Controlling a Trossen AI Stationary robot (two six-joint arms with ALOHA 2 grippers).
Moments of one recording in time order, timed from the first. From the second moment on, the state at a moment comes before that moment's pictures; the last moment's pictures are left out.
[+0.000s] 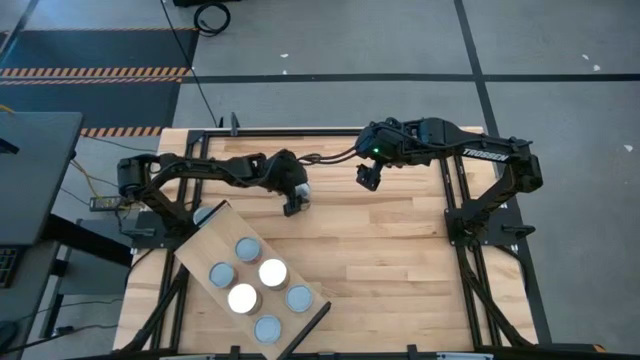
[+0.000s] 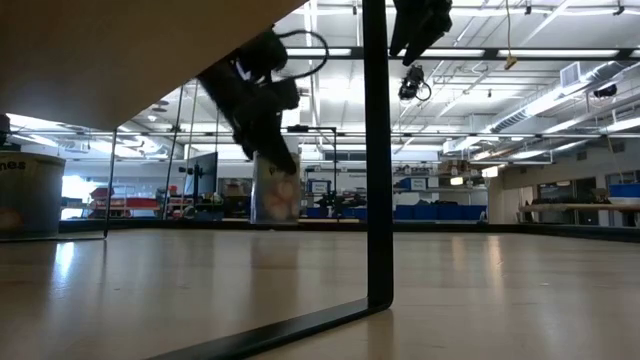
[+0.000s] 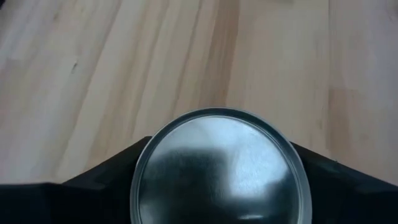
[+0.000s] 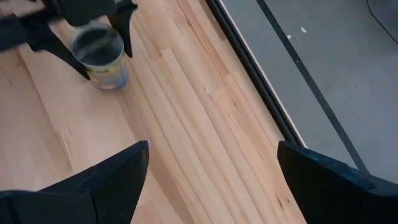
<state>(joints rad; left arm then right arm) 0.29 1.60 0.95 -0.20 0.09 0.06 -0.12 1.53 1.71 -1.20 0.39 0.22</state>
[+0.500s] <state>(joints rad) 0.26 1.29 1.32 -0.88 0.35 0.34 -0.12 1.53 1.71 -1.07 0.34 0.08</state>
